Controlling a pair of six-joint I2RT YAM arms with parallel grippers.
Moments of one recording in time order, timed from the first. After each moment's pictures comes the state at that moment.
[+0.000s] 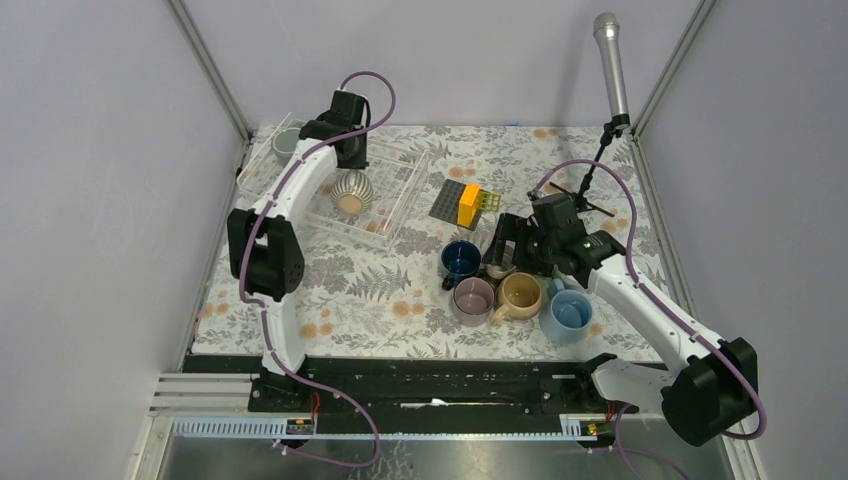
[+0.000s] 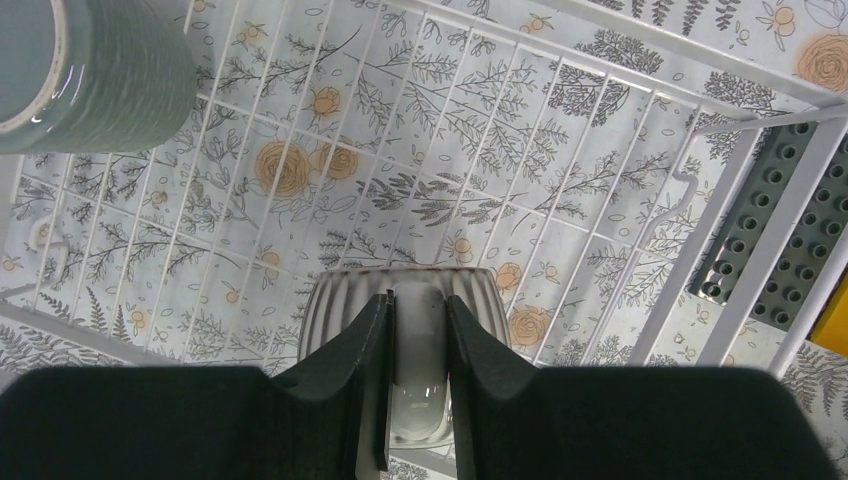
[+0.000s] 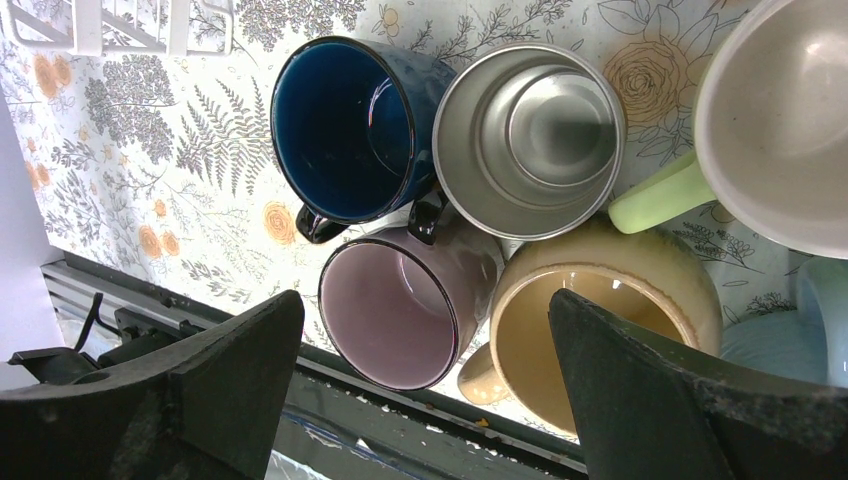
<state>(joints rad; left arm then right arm) -0.27 2.00 1.89 -0.76 -0.19 -0.16 0.46 1.16 0.91 -0.62 -0.16 0.63</state>
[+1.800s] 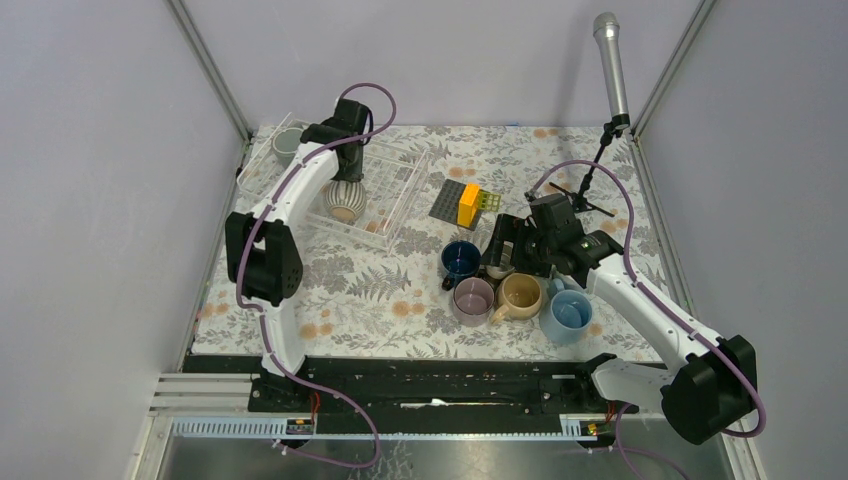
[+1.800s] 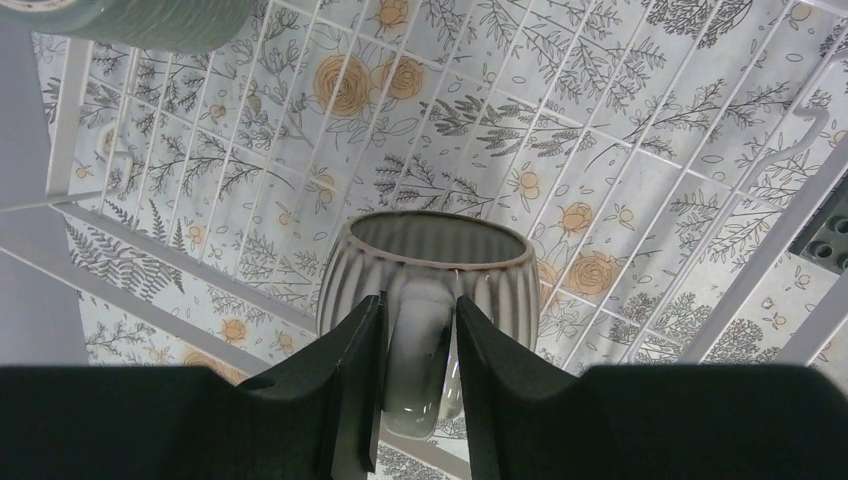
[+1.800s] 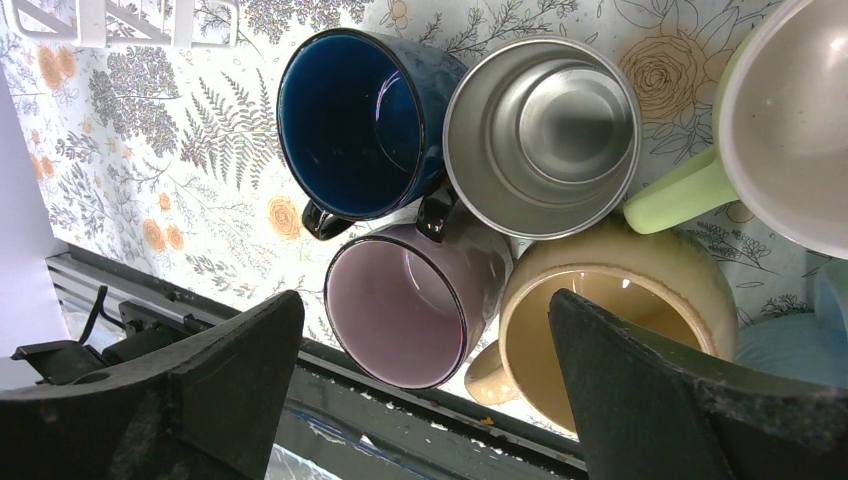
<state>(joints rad) -0.29 1.95 1.84 -0.88 -0.32 -0.18 0.47 1.17 0.90 -0.62 -0.17 0.63</state>
